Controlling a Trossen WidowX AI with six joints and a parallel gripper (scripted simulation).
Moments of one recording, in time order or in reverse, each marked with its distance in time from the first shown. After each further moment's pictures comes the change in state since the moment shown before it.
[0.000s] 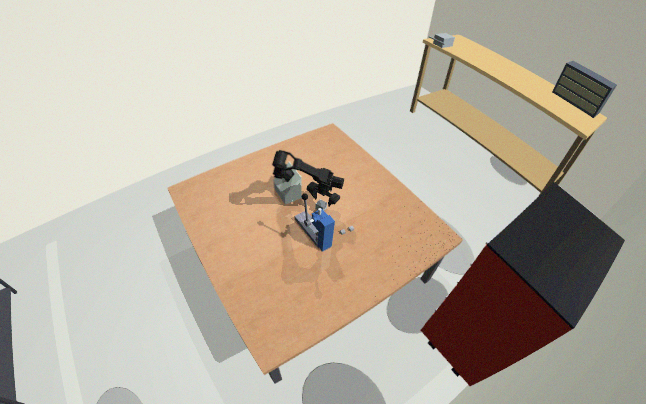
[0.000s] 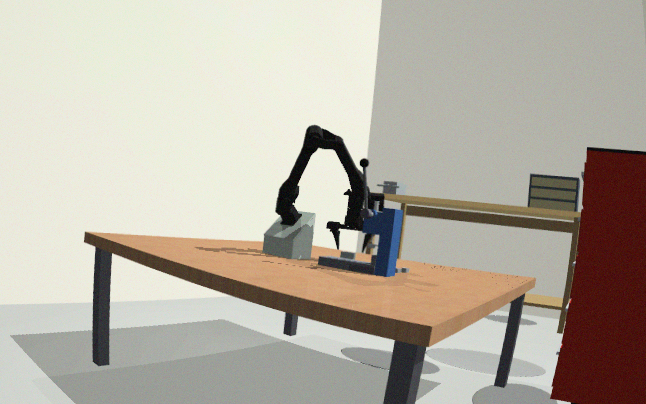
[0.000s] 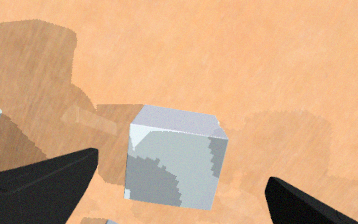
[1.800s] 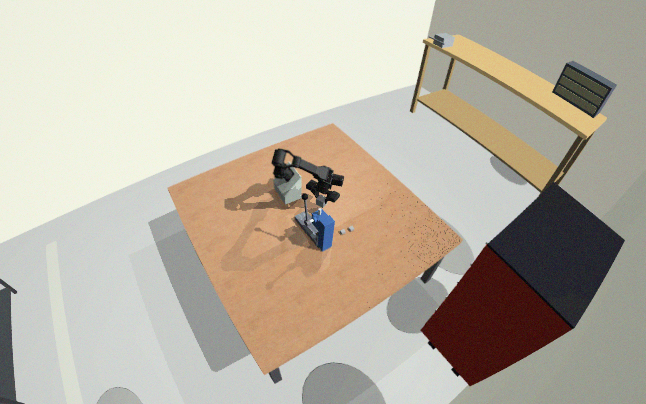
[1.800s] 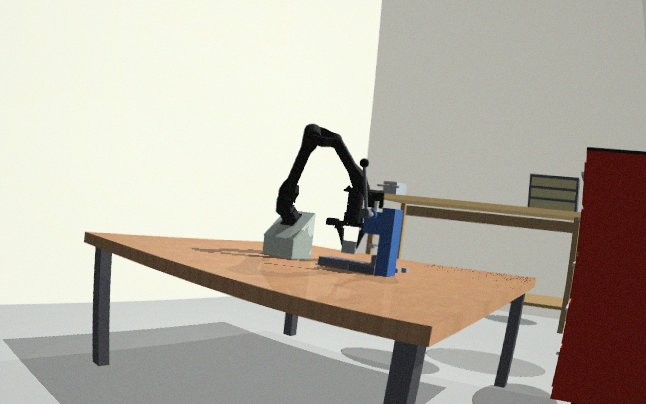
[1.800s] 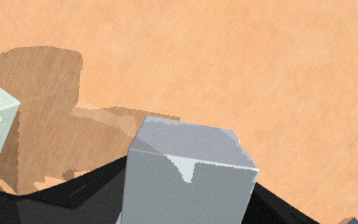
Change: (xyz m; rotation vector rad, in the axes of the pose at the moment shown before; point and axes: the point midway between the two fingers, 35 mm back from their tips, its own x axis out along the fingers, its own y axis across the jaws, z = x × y) arm -0.013 0.004 -0.001 -0.019 0.011 0.012
